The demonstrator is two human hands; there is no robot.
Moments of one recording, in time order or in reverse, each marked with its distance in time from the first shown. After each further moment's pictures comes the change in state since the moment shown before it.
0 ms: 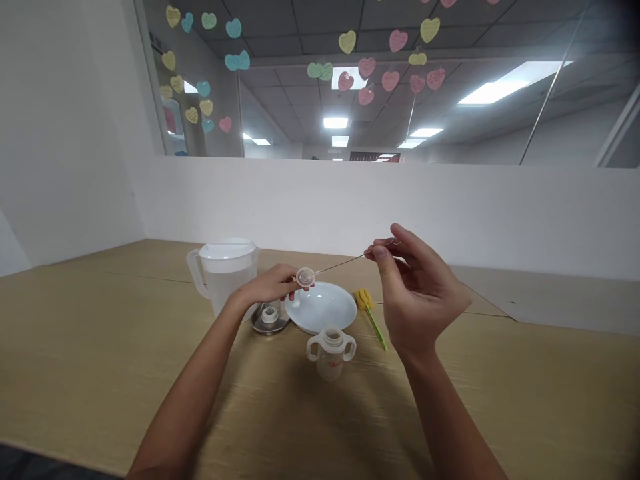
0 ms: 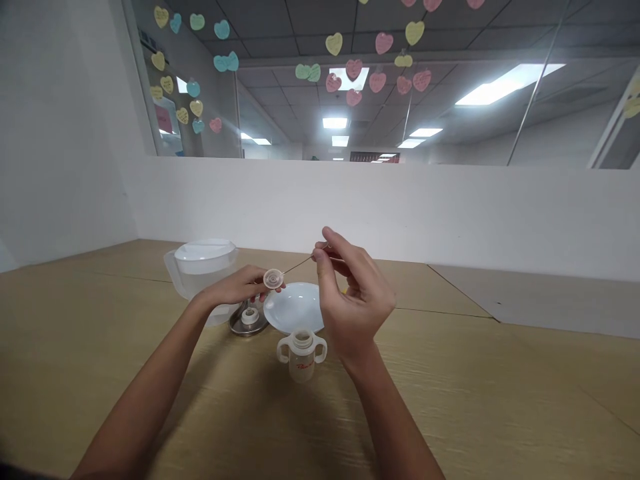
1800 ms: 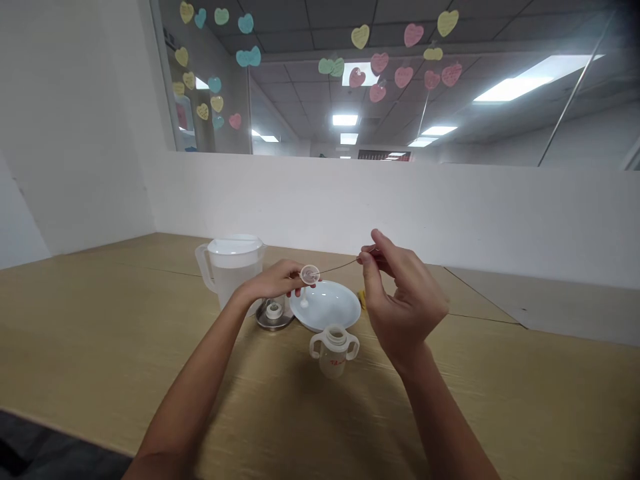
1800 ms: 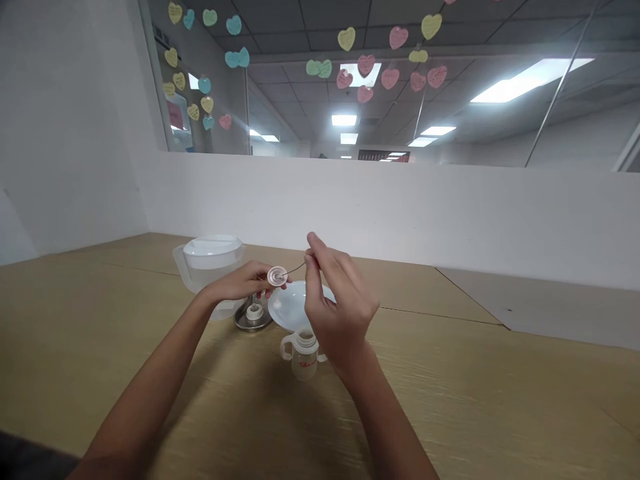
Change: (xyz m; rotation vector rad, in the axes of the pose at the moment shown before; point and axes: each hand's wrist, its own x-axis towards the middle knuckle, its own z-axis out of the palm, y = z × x) left_hand -0.004 0.004 0.000 -0.090 0.029 0.034; right_hand -0.002 0.002 0.005 -0.288 -0.116 -0.346
